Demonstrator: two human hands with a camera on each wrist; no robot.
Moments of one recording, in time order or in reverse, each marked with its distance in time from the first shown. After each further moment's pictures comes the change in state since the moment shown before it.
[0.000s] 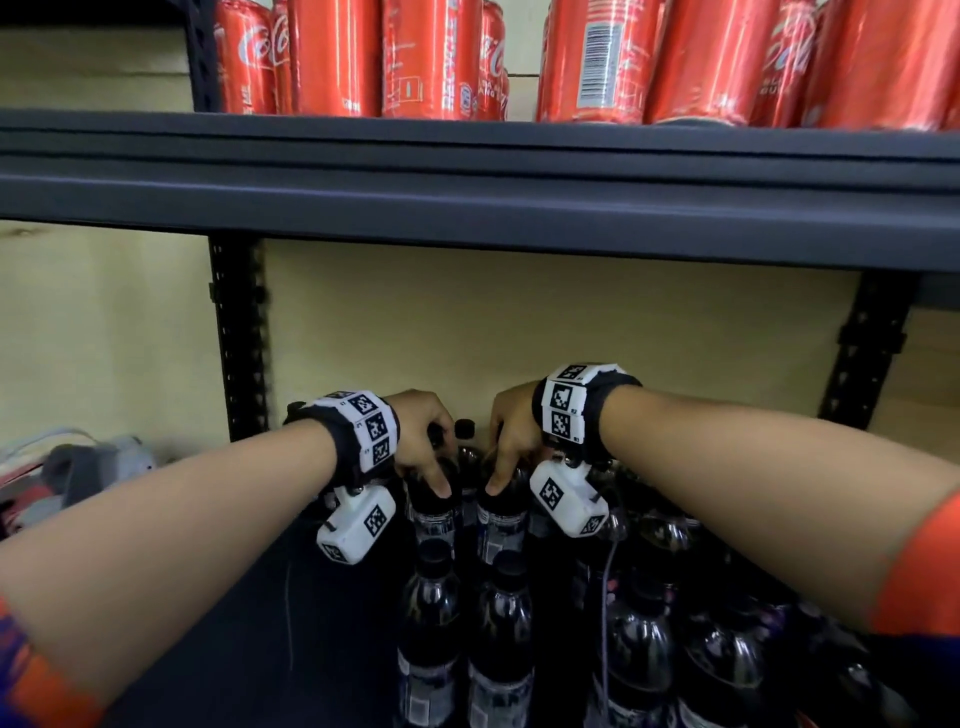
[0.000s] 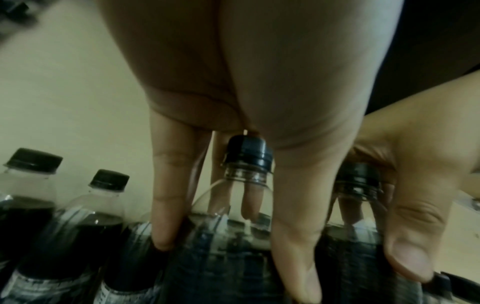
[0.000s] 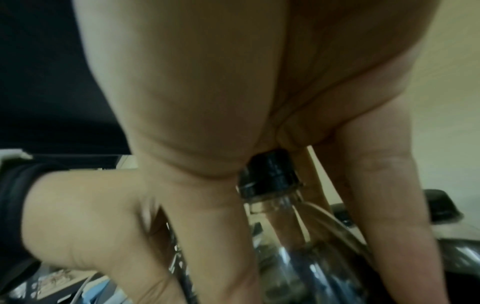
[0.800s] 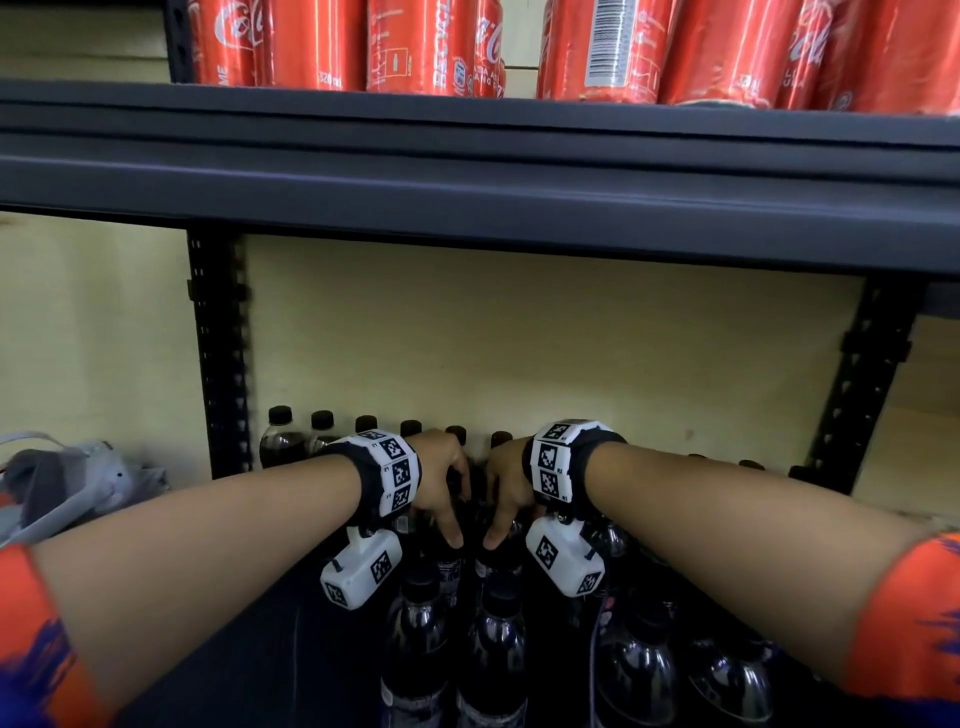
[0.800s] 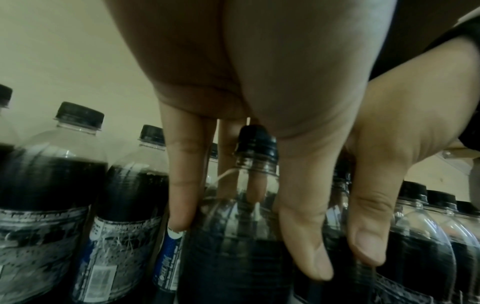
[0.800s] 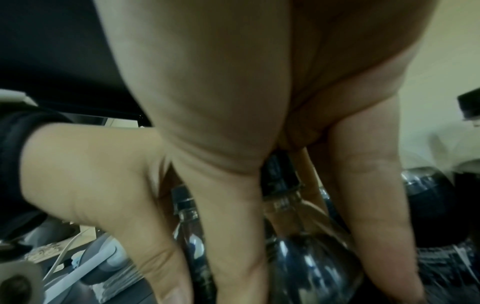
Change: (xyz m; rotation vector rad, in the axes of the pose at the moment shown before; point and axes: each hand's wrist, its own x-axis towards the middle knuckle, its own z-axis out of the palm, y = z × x) left_hand 0.026 0.014 0.040 -0.031 -0.139 0.057; right_hand 0.027 0.011 0.049 -0.099 -0.081 -0.031
